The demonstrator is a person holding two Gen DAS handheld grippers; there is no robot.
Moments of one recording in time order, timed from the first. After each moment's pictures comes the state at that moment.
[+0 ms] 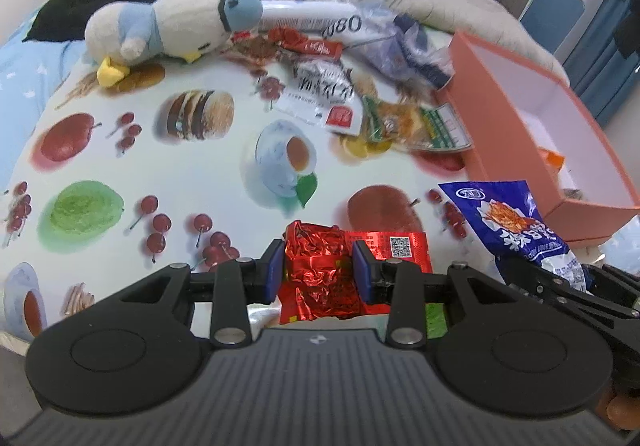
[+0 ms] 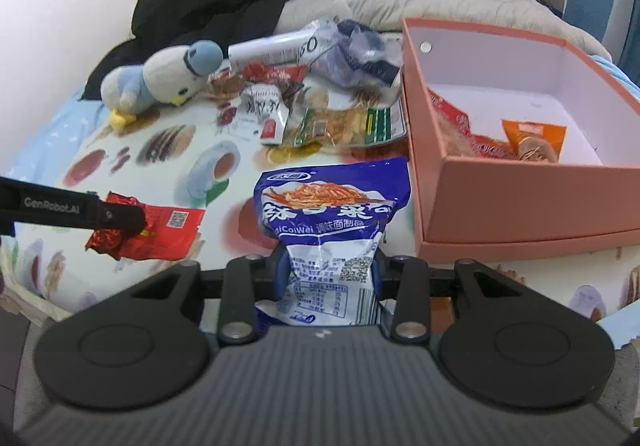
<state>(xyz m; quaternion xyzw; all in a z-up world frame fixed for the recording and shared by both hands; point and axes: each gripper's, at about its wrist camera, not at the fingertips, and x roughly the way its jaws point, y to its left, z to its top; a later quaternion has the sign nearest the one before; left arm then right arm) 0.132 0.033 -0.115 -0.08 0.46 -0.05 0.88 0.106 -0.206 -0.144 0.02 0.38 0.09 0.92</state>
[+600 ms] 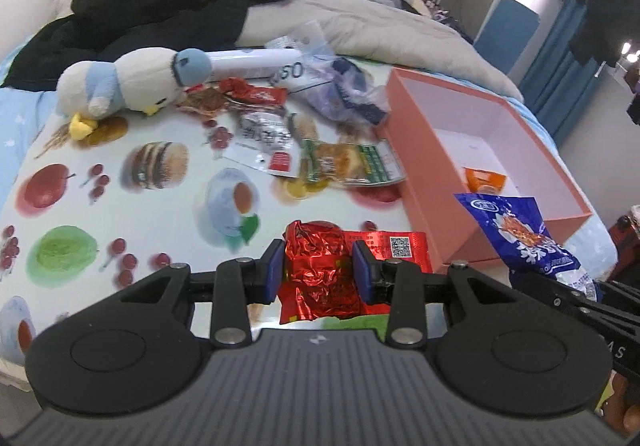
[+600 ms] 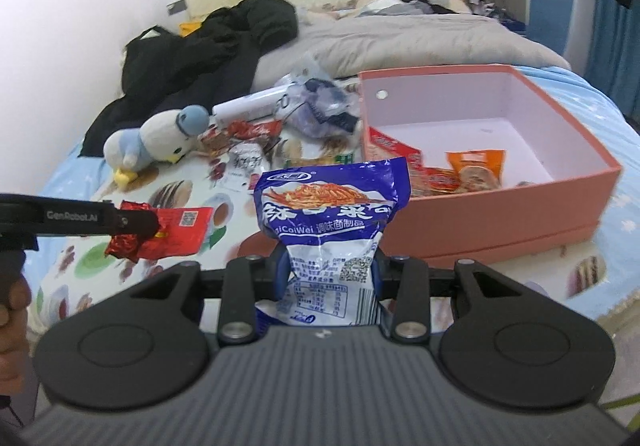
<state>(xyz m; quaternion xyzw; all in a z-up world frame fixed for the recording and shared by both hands) 0.109 -0.001 -0.066 -0.07 0.41 -0.10 0.90 0.058 -0.241 -0.087 0.06 0.34 0.04 0.94</state>
